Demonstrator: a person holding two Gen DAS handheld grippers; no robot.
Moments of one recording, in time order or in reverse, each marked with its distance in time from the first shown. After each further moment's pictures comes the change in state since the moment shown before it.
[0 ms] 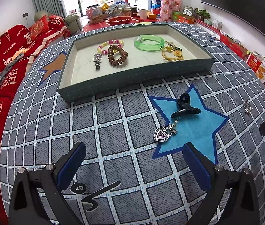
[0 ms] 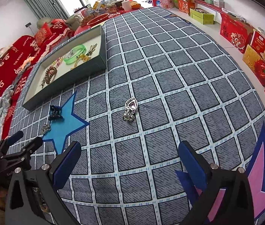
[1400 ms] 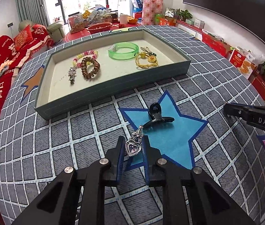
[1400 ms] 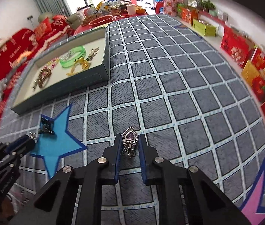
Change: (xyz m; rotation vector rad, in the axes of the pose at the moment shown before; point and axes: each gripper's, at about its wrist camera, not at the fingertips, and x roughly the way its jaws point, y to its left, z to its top) left arm -0.009 -0.019 0.010 0.087 -0.045 -0.109; right arm 0.023 0.016 0.028 -0.062 -0.040 -0.047
